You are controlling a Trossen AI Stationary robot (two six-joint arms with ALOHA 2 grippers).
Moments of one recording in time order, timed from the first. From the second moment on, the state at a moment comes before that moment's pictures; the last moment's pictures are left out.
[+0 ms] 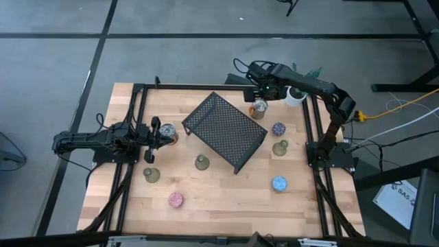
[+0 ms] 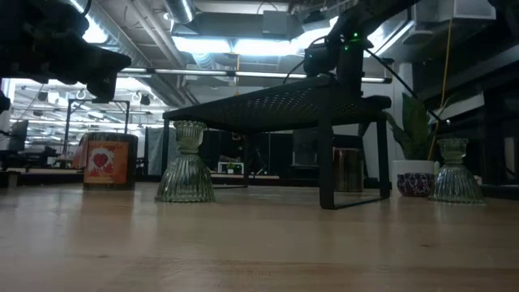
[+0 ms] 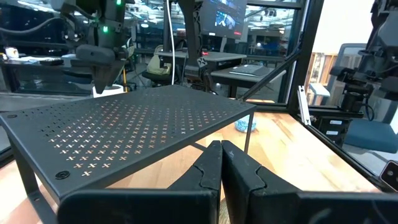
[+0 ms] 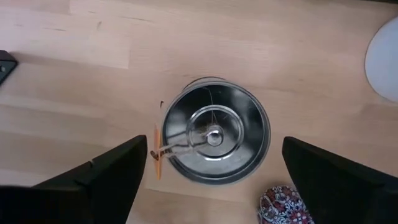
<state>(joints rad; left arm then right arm) 0.05 0.00 0.01 0.03 0.05 -0.08 -0.60 1.80 1.51 -1.14 0.09 0.82</state>
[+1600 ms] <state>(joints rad) 0.05 0.00 0.01 0.03 0.05 -0.08 -0.59 1.80 1.47 -1.08 0.13 0.80</state>
